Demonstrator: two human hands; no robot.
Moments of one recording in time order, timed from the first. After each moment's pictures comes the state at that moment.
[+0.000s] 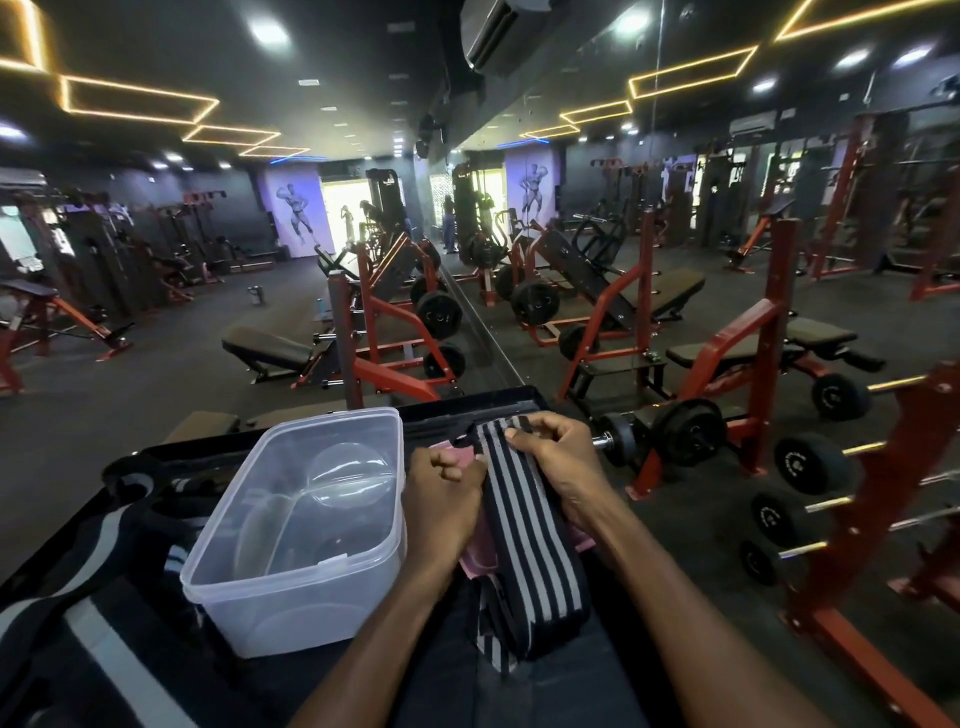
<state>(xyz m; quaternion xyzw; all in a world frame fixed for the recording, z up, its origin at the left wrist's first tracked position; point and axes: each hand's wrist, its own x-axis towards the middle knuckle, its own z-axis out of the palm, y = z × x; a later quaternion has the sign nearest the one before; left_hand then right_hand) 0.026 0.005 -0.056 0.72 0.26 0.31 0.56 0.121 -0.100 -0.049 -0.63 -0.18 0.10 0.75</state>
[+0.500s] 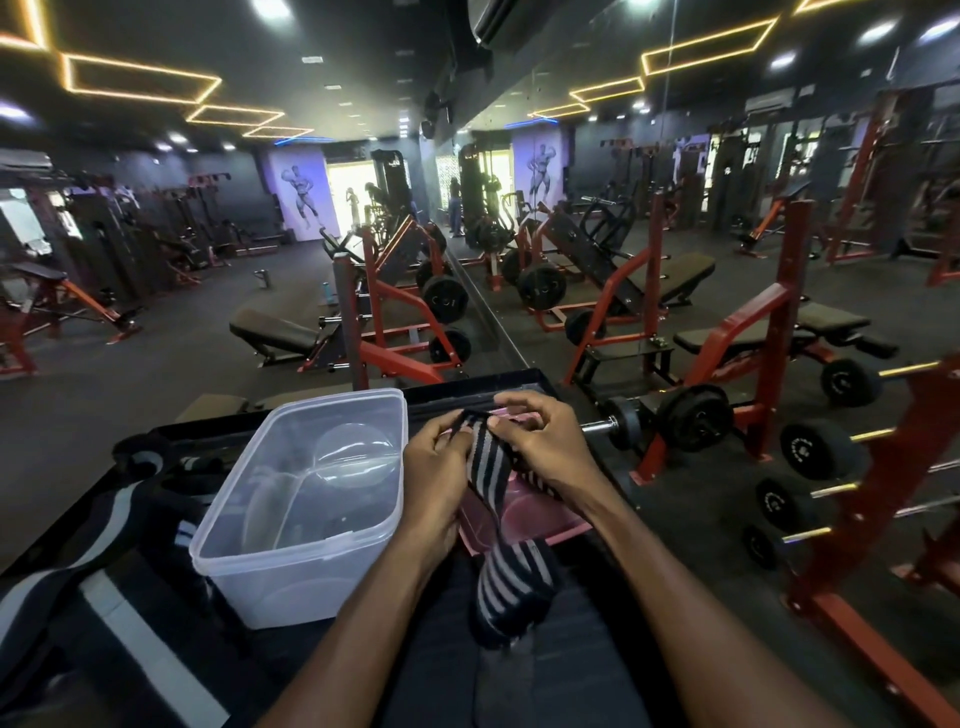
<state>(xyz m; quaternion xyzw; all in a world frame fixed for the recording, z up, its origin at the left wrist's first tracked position) 0.026 0.008 -0.045 0.60 0.21 0.30 0.71 0.119 -0.091 -0.054 -0.69 -0.27 0.03 0.67</state>
